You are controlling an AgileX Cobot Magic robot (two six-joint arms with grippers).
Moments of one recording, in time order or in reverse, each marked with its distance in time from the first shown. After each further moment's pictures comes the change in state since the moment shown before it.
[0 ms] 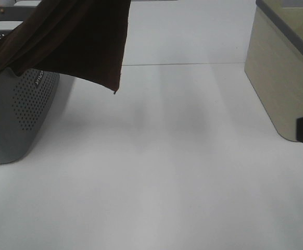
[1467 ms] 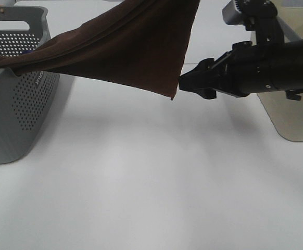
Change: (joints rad) left arm -0.122 0.135 0.000 -0.072 -0.266 -0.001; right arm 0.383 0.901 -0.234 0.853 -0.577 -0.981
